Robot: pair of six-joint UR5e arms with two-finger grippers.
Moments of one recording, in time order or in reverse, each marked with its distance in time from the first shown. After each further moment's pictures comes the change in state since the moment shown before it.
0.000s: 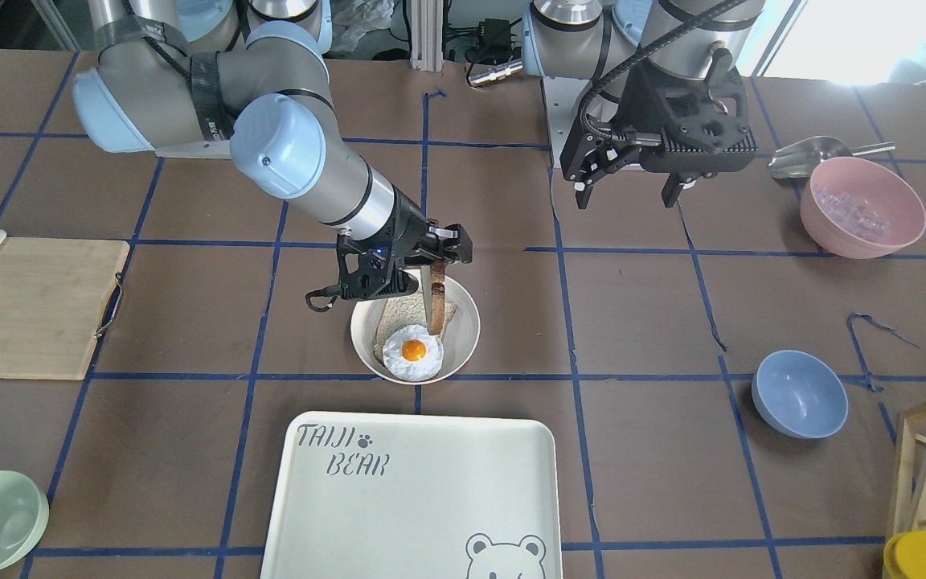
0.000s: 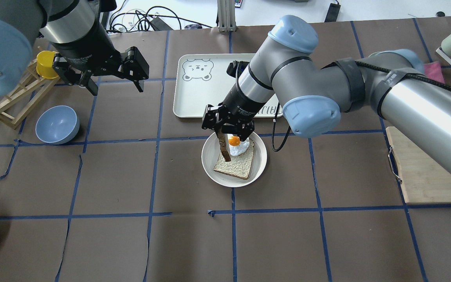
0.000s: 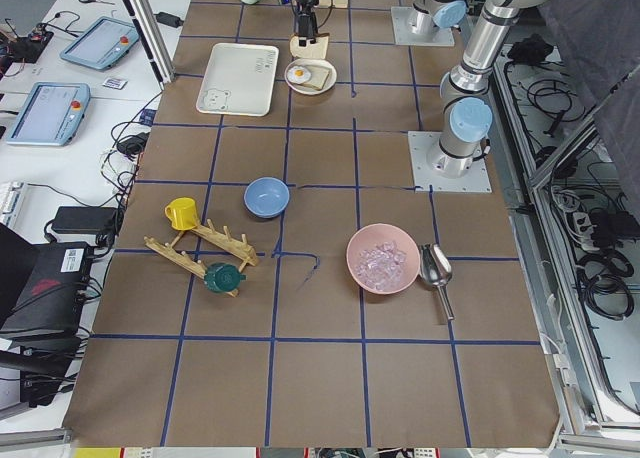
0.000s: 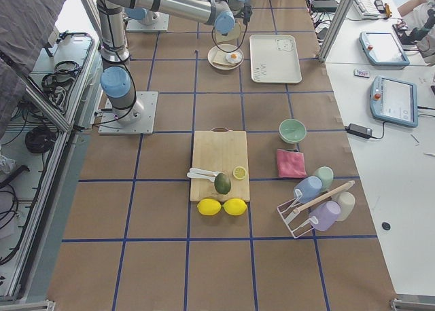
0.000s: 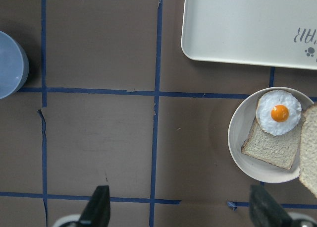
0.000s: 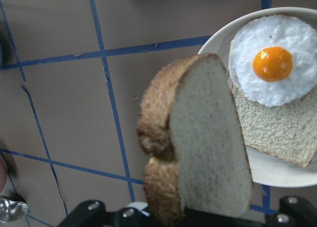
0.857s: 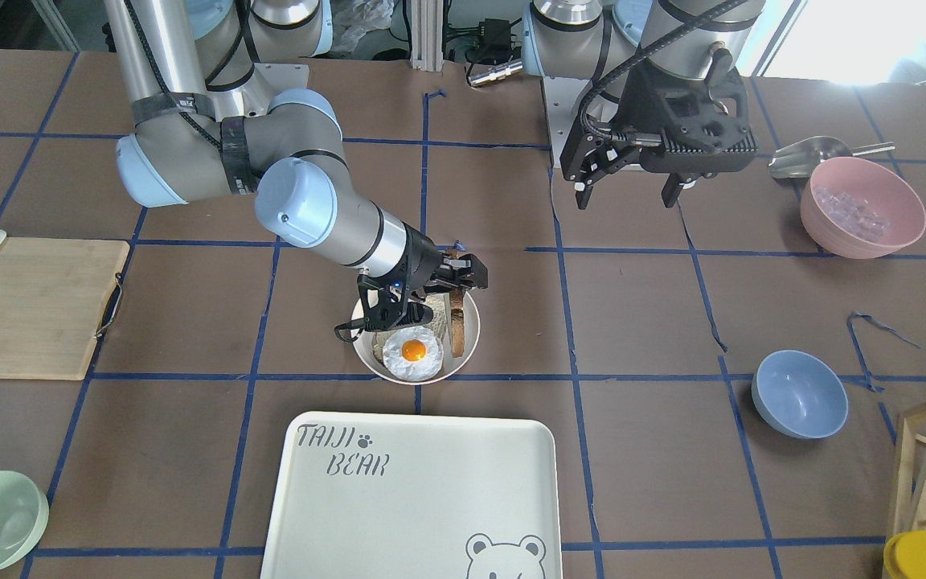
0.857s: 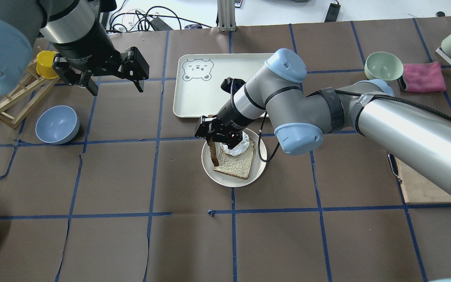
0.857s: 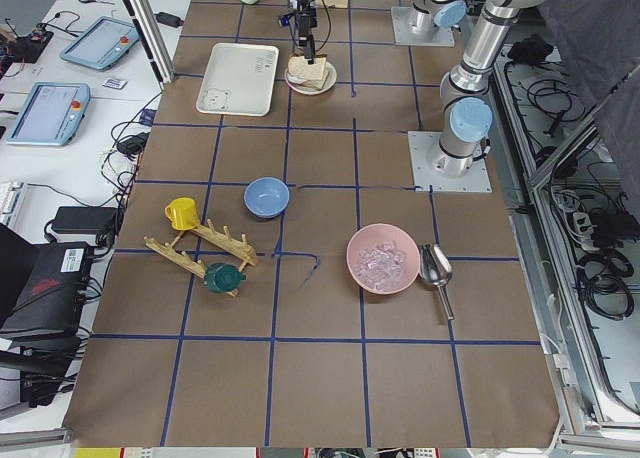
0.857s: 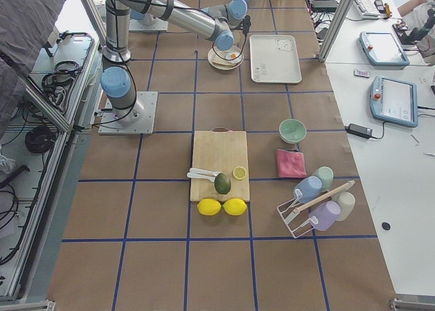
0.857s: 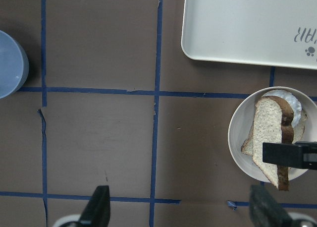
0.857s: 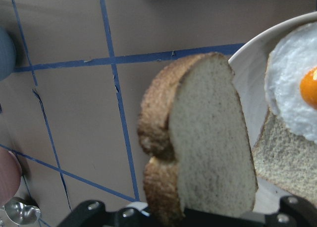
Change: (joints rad) left arm 0.000 0.000 0.000 -0.001 0.000 -0.001; right arm 0.005 0.099 0.059 -0.202 0.084 0.003
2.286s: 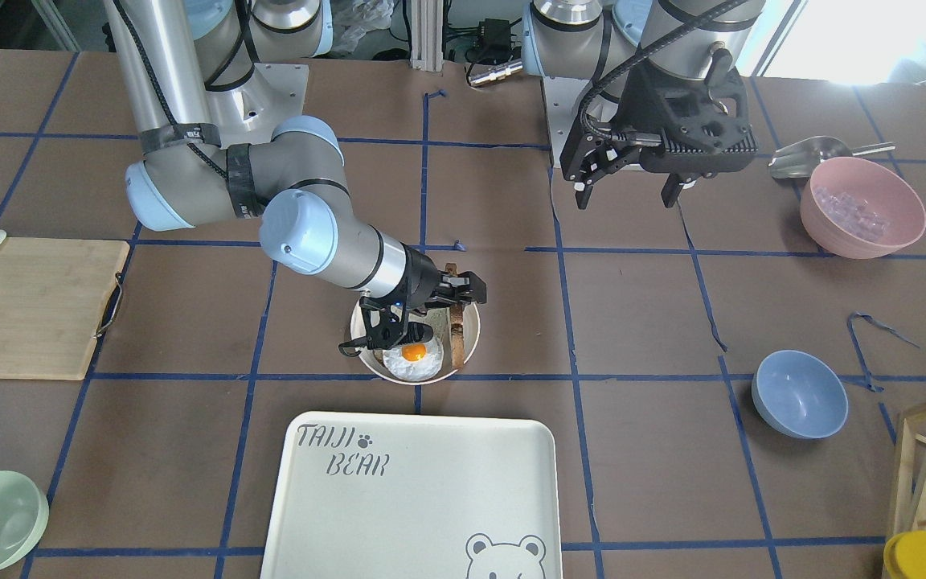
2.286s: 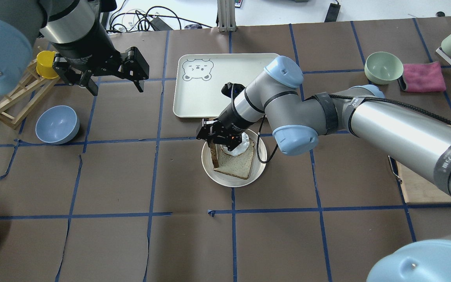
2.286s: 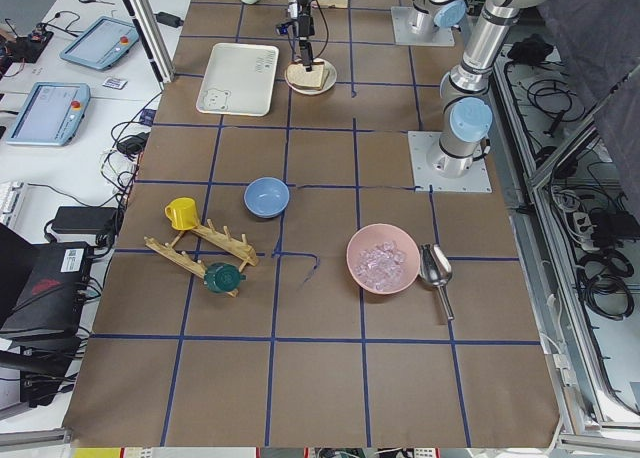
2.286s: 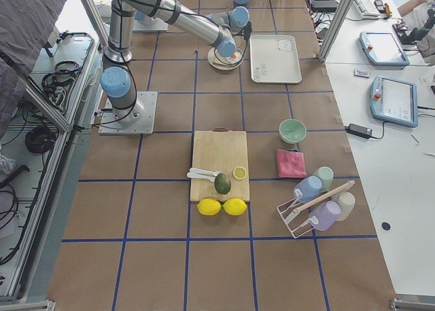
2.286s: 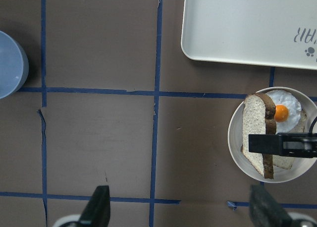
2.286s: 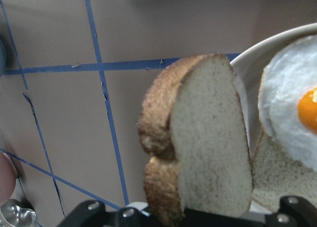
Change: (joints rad) left arm 0.000 0.000 0.000 0.000 0.000 0.000; right arm -0.018 0.056 0.002 -0.035 0.017 -0.034
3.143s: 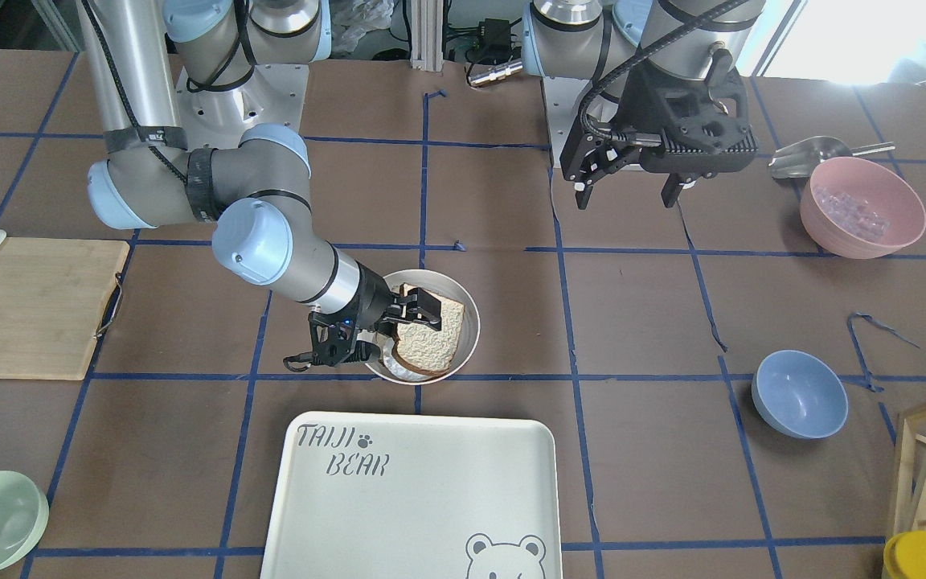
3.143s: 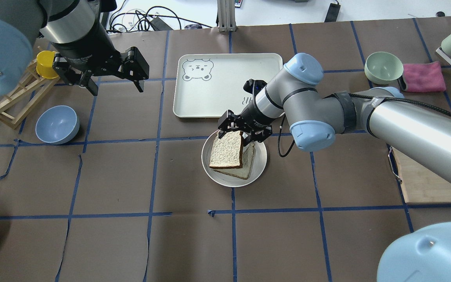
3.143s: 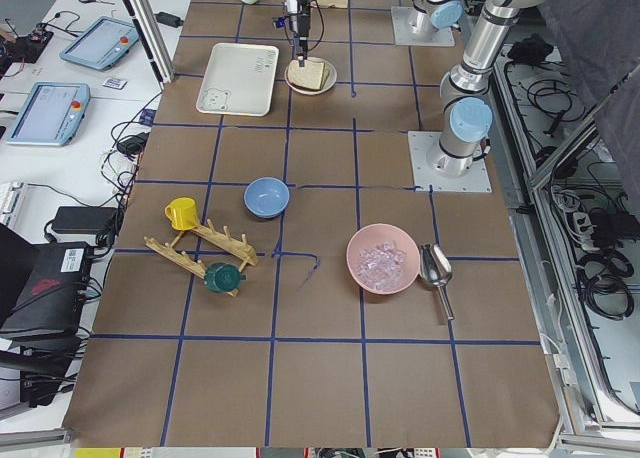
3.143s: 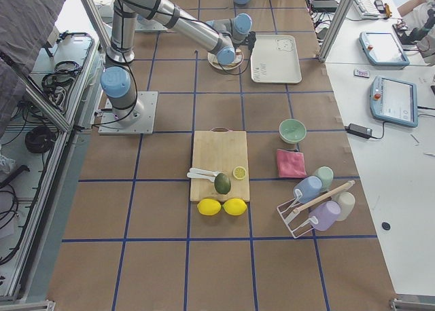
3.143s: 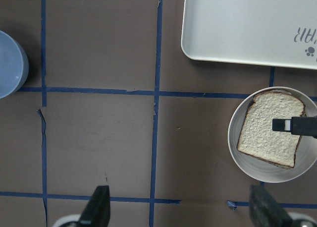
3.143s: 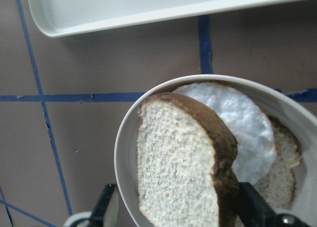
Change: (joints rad) left arm 0.000 0.000 0.000 0.000 0.000 0.000; right arm -0.084 -0.015 0.032 -0.001 -0.139 -0.059
